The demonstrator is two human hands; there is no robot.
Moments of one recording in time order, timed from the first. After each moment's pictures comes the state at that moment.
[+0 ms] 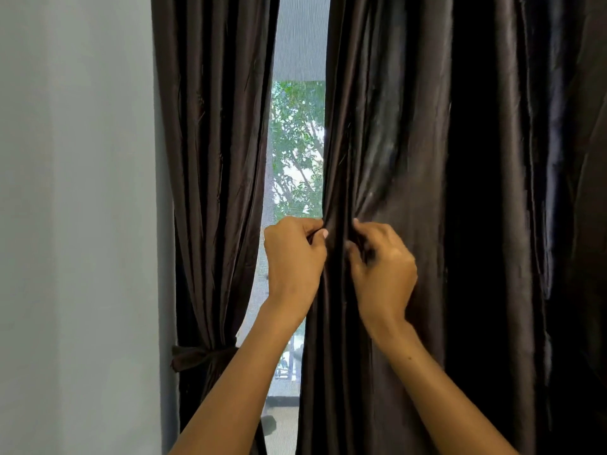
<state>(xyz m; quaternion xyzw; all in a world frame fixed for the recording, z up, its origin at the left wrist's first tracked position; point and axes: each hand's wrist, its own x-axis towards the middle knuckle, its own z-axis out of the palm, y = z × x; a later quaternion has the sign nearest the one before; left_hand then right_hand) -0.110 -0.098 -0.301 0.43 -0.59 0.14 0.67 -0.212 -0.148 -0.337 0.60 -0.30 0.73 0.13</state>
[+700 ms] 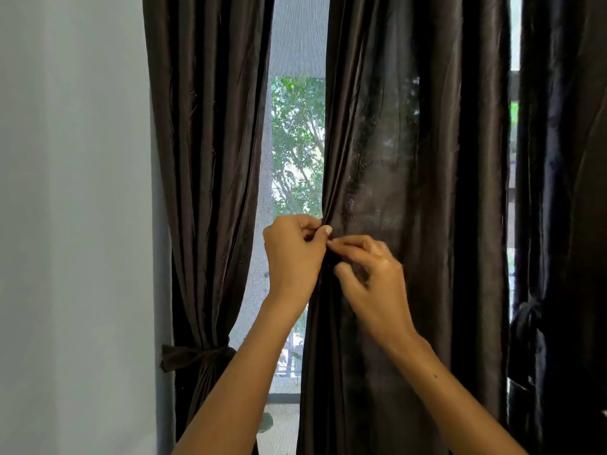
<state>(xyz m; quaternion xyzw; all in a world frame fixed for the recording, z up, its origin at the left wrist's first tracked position) -0.121 -0.107 -0.298 0.45 -0.56 0.08 0.69 -0.227 -0.141 -0.346 0.72 -0.24 0.65 0.01</state>
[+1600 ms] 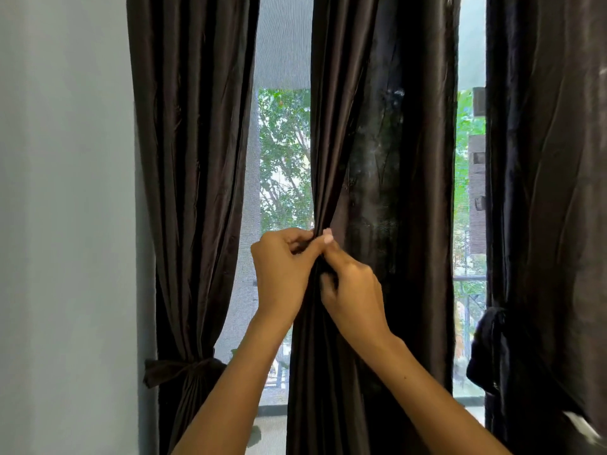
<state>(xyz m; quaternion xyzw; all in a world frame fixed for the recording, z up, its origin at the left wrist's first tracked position) -0.125 -0.099 -0.306 0.38 -0.58 0.01 0.72 -0.223 -0.133 -0.341 0.76 -0.32 0.56 0.10</state>
